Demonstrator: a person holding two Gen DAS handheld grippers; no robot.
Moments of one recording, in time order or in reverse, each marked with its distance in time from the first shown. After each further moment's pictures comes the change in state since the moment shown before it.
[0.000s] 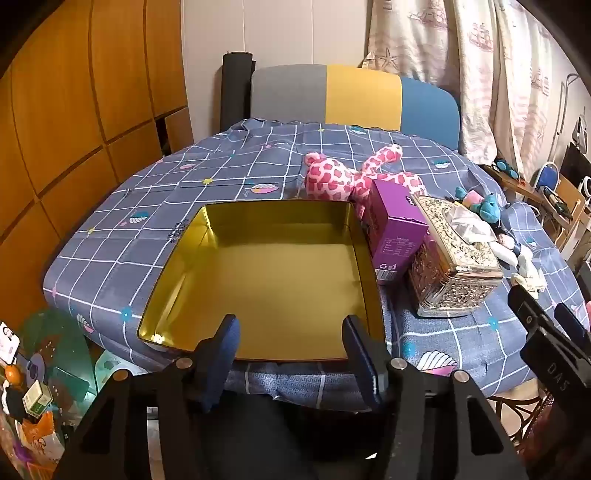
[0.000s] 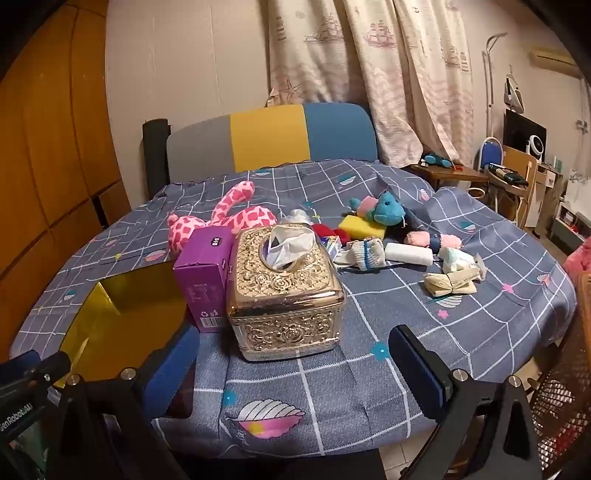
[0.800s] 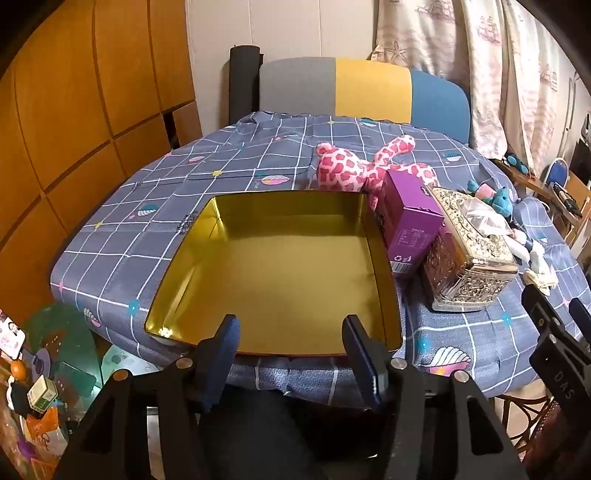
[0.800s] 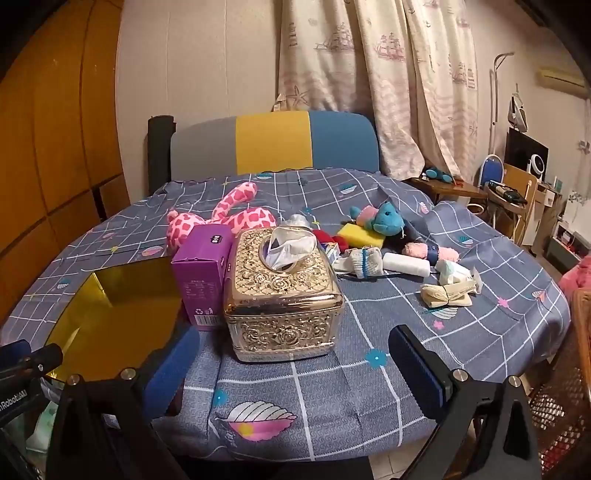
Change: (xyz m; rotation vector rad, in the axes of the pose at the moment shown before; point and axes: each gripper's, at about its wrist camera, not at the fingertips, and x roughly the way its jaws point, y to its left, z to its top) left arm 0.010 0.004 -0.004 -0.003 0.025 0.032; right arm 0.001 0.004 -0.007 -0.061 -0.035 -0.019
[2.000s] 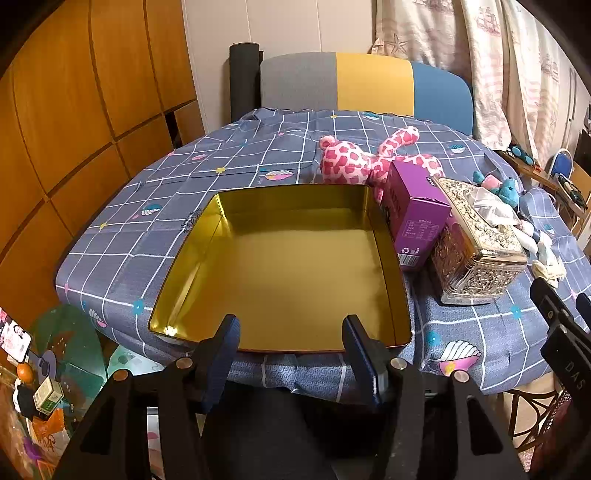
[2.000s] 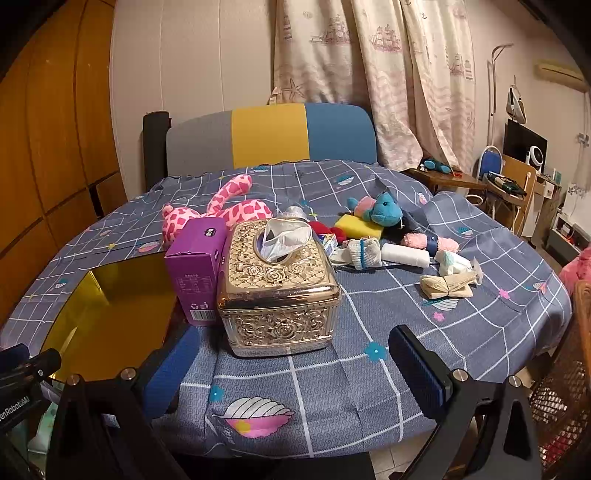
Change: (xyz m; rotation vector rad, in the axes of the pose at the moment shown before) left arm 0.004 -0.001 -0.004 0.022 0.011 0.031; right arm 0.007 -0.004 -0.002 0.018 0.029 -0.003
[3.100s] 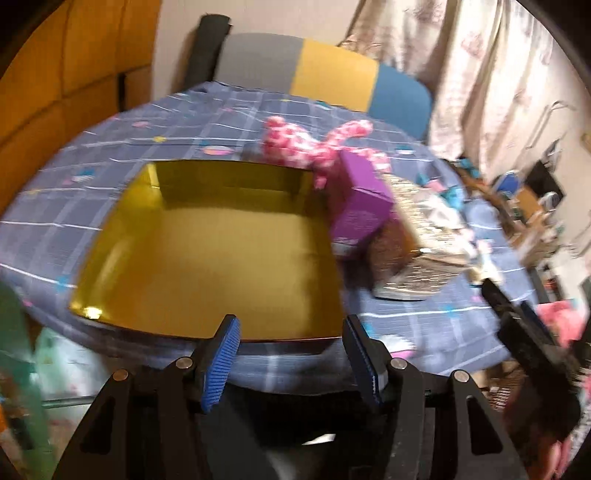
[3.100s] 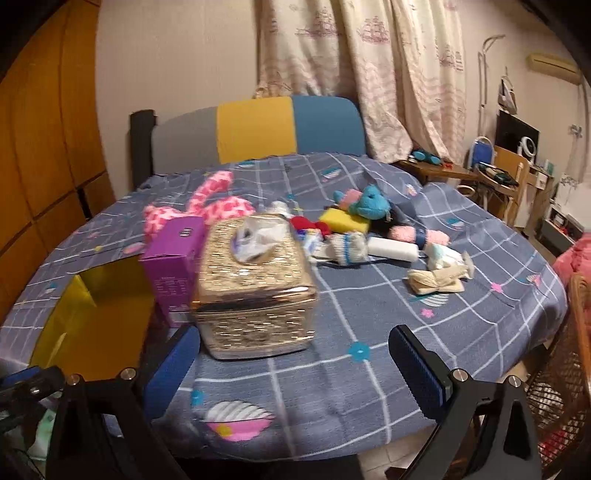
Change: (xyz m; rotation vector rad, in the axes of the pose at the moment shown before) left arm 0.017 0.005 0.000 -0.074 0.080 -0.361; right arm 0.011 -0.017 0.005 0.027 0.030 -0.035
